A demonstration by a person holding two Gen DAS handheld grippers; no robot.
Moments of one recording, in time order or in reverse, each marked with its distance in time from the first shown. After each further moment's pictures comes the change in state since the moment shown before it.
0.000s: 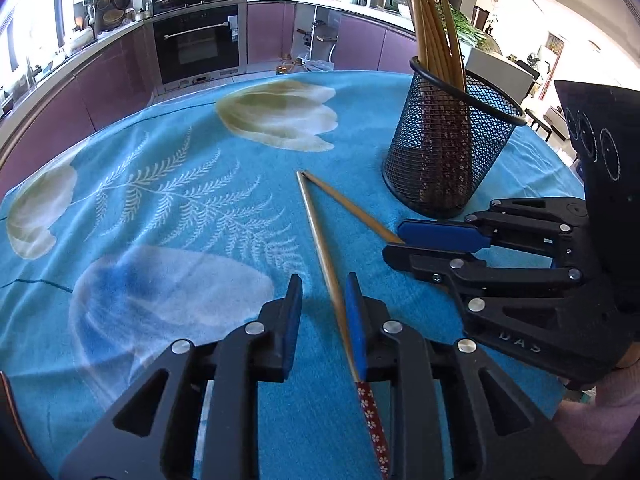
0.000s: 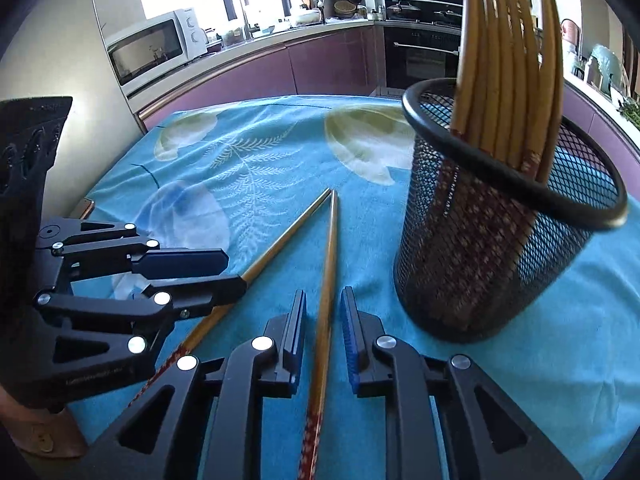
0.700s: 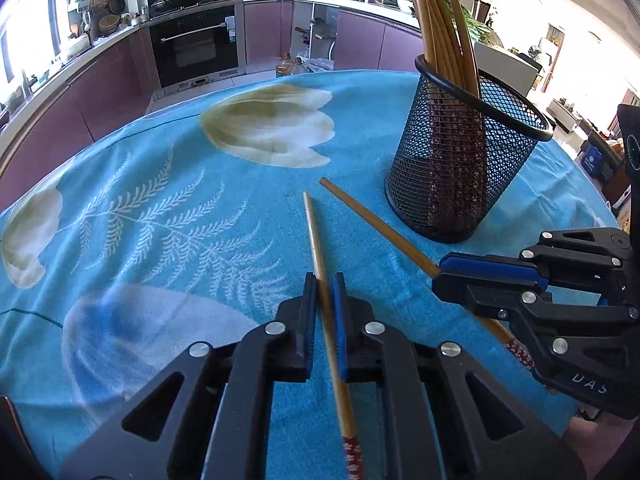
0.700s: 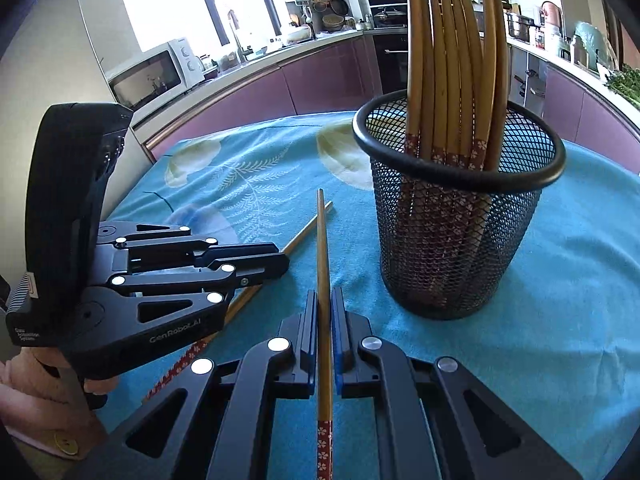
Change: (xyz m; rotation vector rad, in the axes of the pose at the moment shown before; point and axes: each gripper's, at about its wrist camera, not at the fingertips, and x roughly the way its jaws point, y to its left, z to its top) left arm 0.023 -0.008 0.019 0.021 0.007 0.023; right arm -0.028 -0.018 -0.014 0.101 -0.060 0.074
